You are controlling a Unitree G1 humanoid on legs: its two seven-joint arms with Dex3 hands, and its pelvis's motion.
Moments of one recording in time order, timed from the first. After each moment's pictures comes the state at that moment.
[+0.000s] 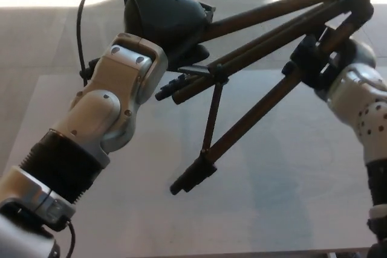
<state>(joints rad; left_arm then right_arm) -1.01 0.39 -0.51 0.35 1.04 0.19 -0.17 -0.94 -0.19 -0.17 0.40 0.58 0.63 -0.52</state>
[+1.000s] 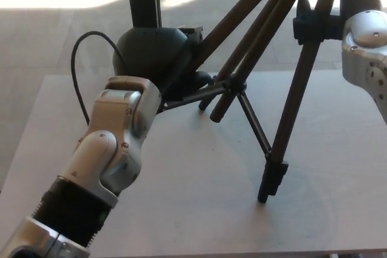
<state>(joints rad) -0.79 0.26 -0.36 0.26 0.94 0.26 -0.12 -1.11 -0.45 0.32 0.42 0.43 0.64 -0.40</state>
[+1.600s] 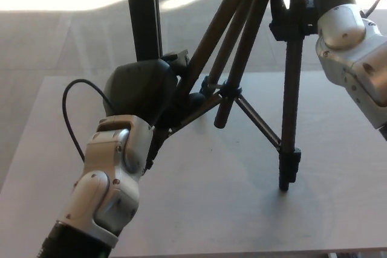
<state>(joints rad) -0.60 0.19 -0.26 0.17 0.89 0.26 -0.03 -1.18 -0.48 0.54 0.42 0.35 0.58 -0.39</state>
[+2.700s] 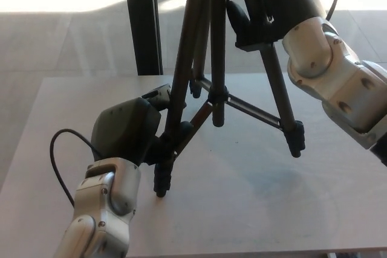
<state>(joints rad) -0.41 0.17 -0.23 0.08 0.81 0.25 0.06 -1.18 -0.52 0.77 0.31 0.20 0.38 -0.37</state>
